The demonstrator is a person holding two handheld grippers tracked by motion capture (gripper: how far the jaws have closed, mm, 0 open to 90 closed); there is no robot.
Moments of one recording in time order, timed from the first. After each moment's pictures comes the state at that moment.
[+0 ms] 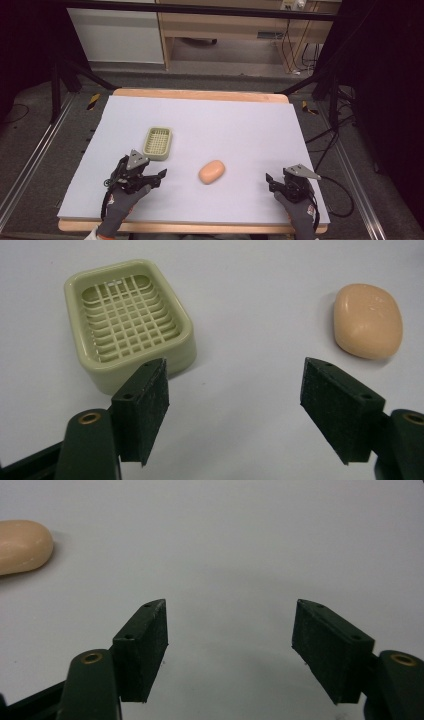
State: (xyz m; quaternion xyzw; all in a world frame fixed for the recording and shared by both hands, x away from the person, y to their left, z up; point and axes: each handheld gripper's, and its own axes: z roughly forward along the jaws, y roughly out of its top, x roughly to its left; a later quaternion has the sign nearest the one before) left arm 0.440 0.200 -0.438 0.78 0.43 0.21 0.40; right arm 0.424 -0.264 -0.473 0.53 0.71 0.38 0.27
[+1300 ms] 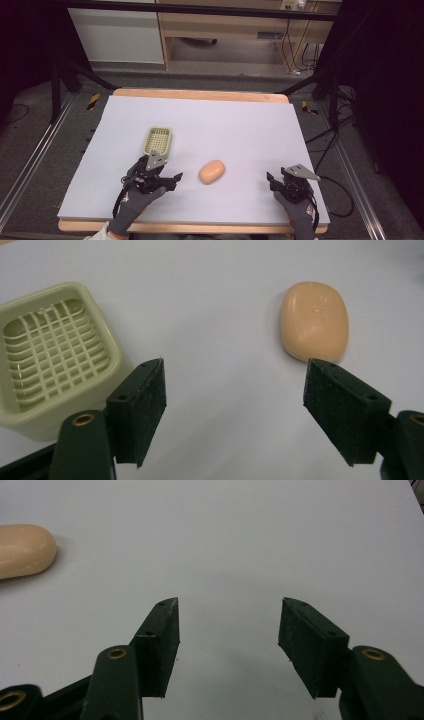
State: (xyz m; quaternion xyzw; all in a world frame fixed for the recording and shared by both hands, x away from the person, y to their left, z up) left arm 0.442 0.159 -0.432 0.82 0.37 0.19 0.39; right arm 0.422 -0.261 -0.469 0.53 0.71 0.38 0.28
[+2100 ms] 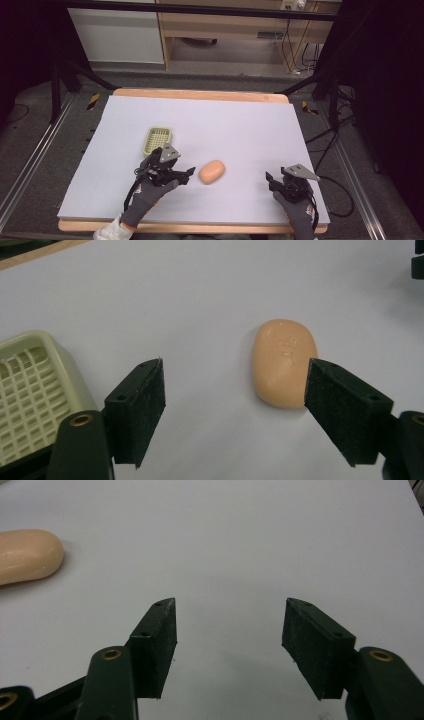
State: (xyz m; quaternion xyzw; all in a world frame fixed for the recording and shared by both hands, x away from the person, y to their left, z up) left arm 0.455 0.125 -0.416 0.82 0.35 0.18 0.40; right arm 0.421 -0.258 -0.467 0.52 0.71 0.38 0.28
